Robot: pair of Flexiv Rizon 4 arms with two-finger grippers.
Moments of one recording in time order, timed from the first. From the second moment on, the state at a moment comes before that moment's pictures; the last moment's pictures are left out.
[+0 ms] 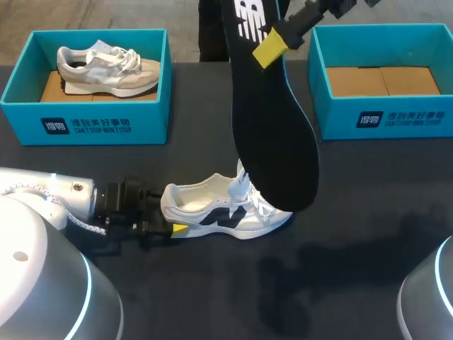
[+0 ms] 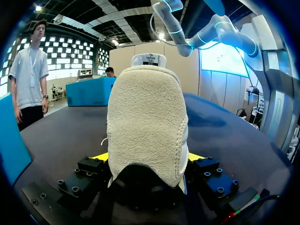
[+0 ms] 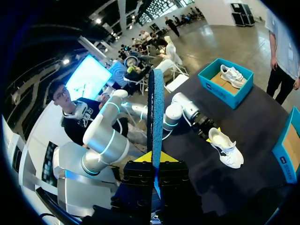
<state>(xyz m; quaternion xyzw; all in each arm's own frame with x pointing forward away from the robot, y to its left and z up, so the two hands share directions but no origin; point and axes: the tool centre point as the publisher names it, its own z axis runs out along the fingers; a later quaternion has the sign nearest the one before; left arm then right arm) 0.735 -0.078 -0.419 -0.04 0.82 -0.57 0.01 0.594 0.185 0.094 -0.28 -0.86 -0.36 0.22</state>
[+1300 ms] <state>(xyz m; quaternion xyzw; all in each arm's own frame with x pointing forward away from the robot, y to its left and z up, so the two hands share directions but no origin) 0.740 -0.040 -0.402 -0.02 0.85 -0.52 -0.01 0.594 0.186 0.094 -0.28 -0.86 -0.36 0.22</state>
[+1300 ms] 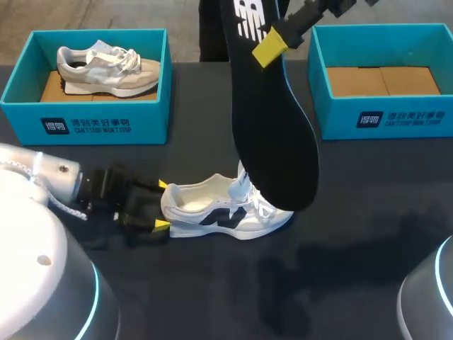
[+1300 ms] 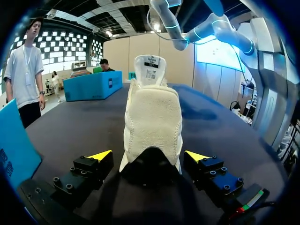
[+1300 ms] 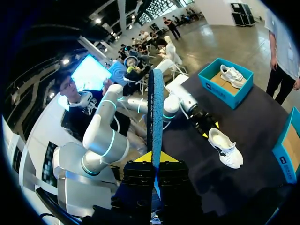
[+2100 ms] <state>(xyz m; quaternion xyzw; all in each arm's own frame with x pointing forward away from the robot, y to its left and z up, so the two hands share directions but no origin) 0.739 -0.015 -0.338 -0.01 0.94 -0.33 -0.06 0.594 0.186 0.094 -0.28 -0.86 -0.36 0.22</state>
